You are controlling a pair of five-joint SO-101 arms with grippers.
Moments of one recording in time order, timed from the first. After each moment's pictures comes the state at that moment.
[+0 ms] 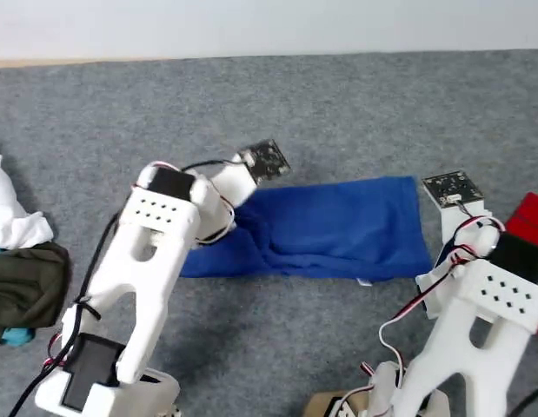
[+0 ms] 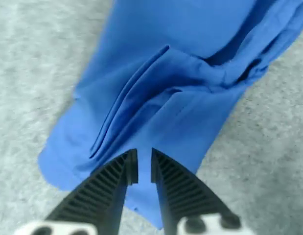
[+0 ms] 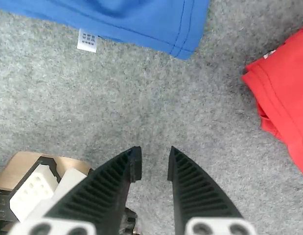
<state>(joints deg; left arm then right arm) 13.7 -6.1 21.5 74.7 -36.0 25.2 -36.1 31.2 97.5 39.6</state>
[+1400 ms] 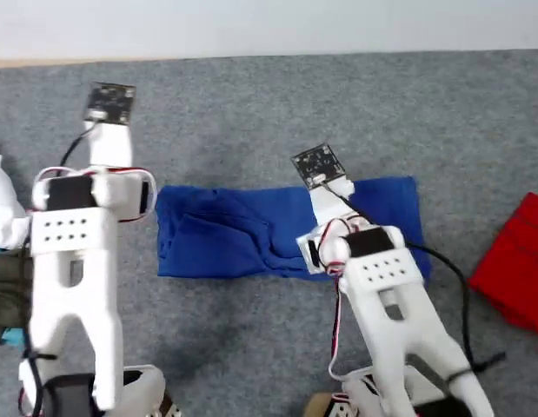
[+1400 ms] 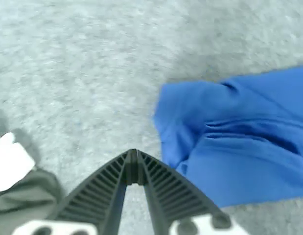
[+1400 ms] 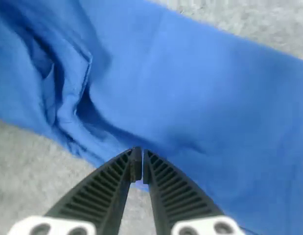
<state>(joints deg) -10.2 -19.5 20.1 74.8 -2.4 -17.7 -25.7 47.2 52.4 7.1</state>
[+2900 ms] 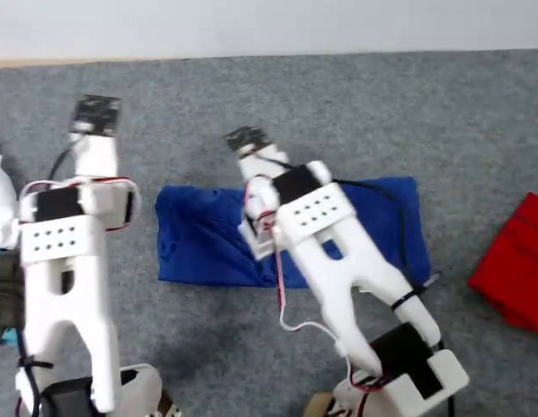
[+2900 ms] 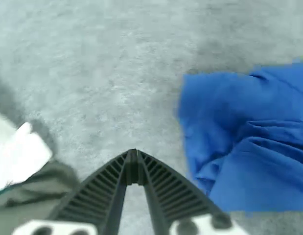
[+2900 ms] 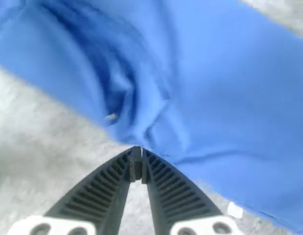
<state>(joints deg) -16.8 -20.5 25.4 70.9 -5.2 -35.6 -2.2 6.8 85.1 0.1</state>
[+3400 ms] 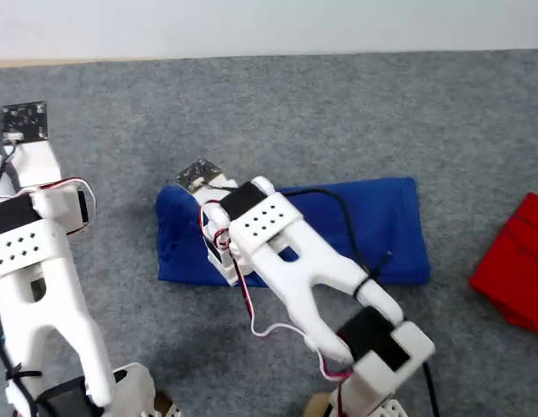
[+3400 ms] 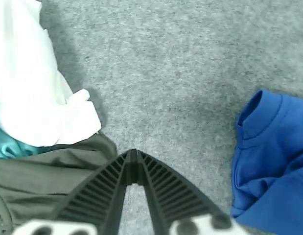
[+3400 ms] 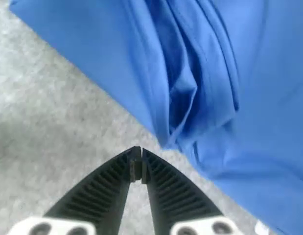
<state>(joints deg) -26.7 -20.5 24.6 70.7 -3.2 -42.6 10.6 5.5 81.4 0.1</state>
